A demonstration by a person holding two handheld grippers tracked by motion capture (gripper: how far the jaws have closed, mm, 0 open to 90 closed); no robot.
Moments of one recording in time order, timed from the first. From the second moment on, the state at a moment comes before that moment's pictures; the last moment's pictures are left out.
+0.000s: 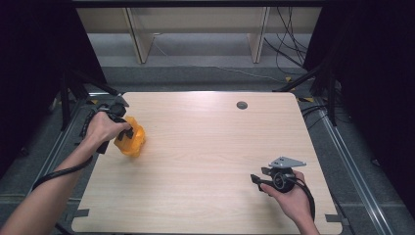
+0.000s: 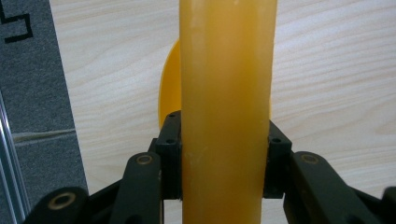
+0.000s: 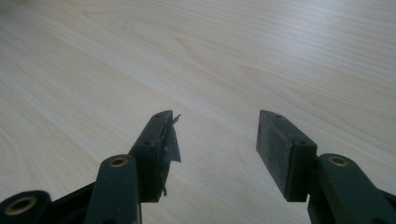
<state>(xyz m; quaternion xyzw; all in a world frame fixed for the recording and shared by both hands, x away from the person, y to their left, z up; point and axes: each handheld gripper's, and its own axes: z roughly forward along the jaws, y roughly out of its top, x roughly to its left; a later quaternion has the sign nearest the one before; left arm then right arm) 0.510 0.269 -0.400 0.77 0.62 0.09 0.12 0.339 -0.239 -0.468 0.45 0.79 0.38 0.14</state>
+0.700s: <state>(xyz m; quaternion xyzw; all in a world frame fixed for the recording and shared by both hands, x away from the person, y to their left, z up) 0.513 0.267 -0.413 0.77 0.62 0.09 0.11 0.340 -0.239 -0.469 0.45 0.80 0.38 0.14</state>
